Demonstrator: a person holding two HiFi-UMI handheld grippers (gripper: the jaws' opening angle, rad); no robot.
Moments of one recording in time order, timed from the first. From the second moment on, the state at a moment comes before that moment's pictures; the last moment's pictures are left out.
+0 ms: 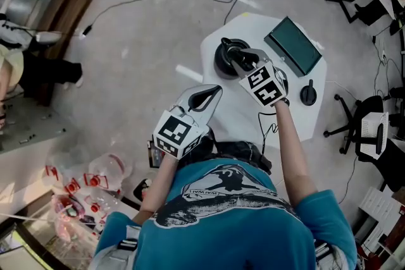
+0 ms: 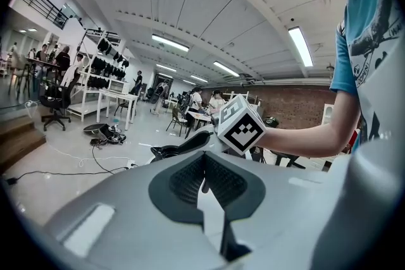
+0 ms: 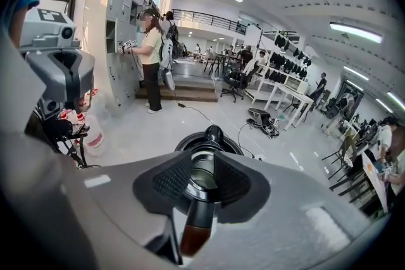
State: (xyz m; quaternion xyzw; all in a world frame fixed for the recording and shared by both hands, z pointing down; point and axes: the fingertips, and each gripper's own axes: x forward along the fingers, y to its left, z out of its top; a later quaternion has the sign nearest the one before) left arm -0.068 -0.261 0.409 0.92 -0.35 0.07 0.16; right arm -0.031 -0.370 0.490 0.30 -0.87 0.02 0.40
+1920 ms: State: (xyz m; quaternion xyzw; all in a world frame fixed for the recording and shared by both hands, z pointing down) left arm -0.043 -0.082 0.418 0.96 -0.24 0.09 0.14; right arm 0.005 -0.103 0.455 0.46 -0.85 0.22 0.14
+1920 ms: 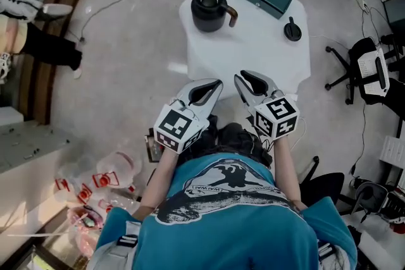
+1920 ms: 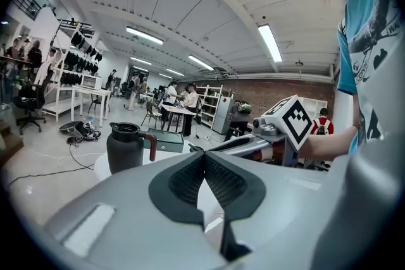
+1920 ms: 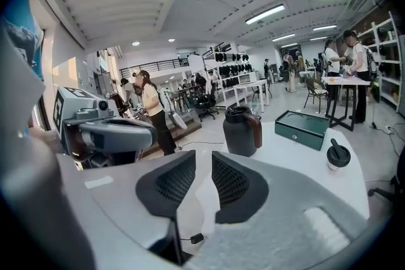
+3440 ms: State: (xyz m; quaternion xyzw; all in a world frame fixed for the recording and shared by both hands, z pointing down) left arm 0.113 0.053 0.421 0.98 -0.07 0.14 0.09; right arm 0.163 0.062 0.451 0.61 -0.76 0.23 0.03
